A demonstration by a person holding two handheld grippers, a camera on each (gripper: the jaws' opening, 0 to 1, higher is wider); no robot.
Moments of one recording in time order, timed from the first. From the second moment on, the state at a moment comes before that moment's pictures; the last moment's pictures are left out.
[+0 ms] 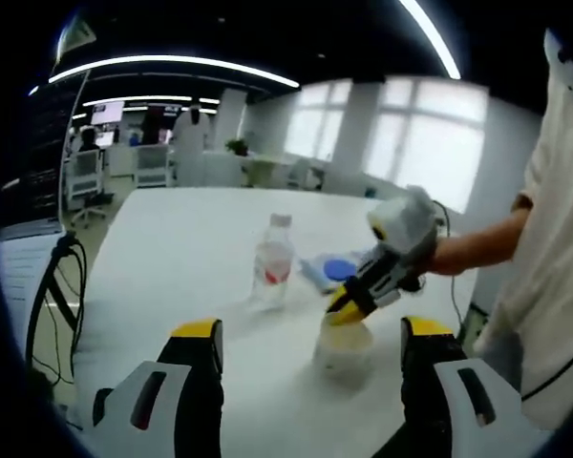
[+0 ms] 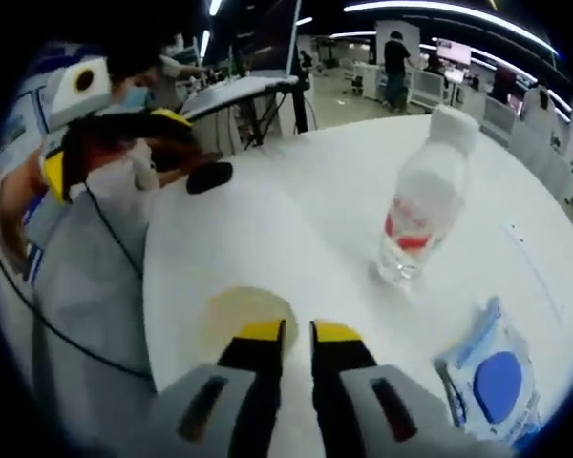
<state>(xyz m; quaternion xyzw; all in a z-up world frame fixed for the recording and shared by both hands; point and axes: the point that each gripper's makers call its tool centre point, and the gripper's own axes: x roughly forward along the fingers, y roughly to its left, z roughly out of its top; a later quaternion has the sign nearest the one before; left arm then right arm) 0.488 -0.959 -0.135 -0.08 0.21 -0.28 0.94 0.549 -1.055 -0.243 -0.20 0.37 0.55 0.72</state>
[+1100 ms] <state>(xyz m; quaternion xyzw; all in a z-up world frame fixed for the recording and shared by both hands) 0.497 -0.987 -0.128 -0.07 0.20 -0.30 0.93 0.597 -1.107 -0.201 -0.12 0.36 0.49 0.78</state>
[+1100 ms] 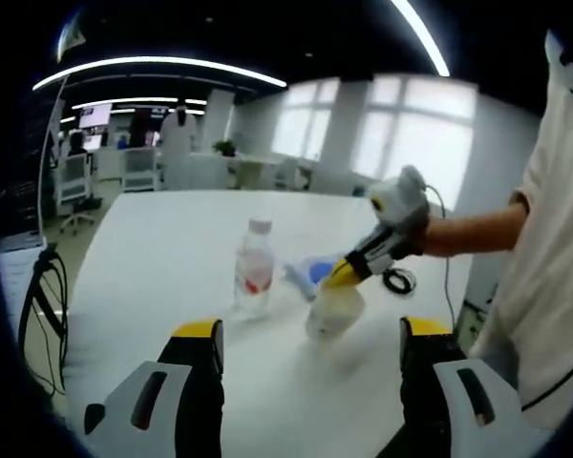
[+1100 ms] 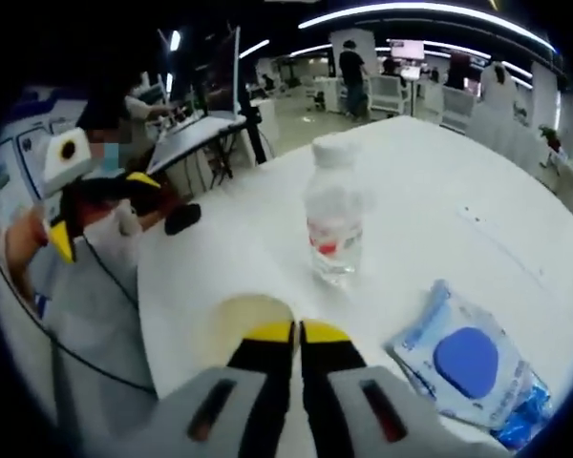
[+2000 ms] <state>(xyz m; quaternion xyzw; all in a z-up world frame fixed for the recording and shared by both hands) 0.515 -0.990 -0.136 -0.07 0.22 -0.31 0.92 0.677 -1.112 -0.199 -0.10 0.36 0.45 0.81</state>
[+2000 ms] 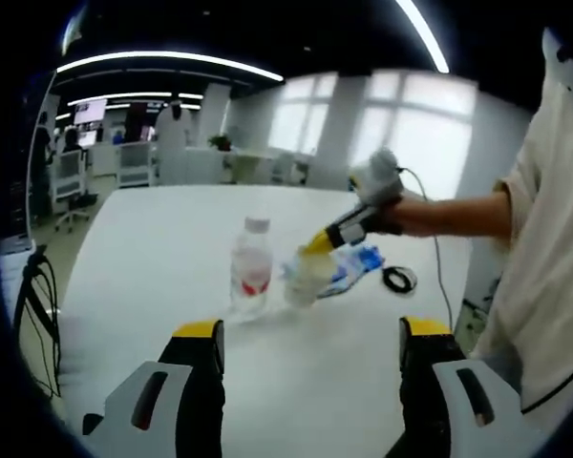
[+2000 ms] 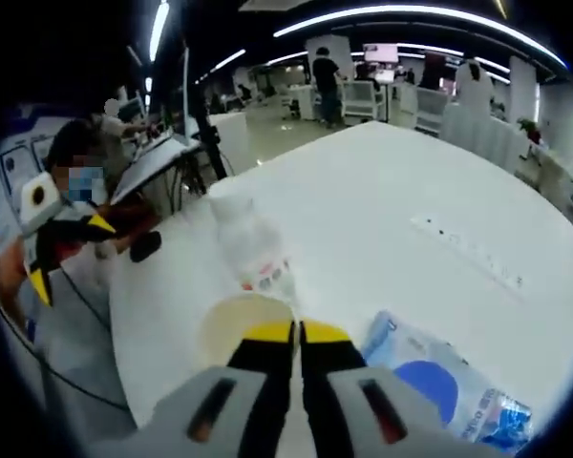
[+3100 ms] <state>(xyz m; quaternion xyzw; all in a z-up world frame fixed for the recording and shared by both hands) 0.534 -0.986 -0.162 -0.09 0.24 -0.30 0.92 0.713 -1.101 -0.236 -0.11 0.40 0.46 0.79</state>
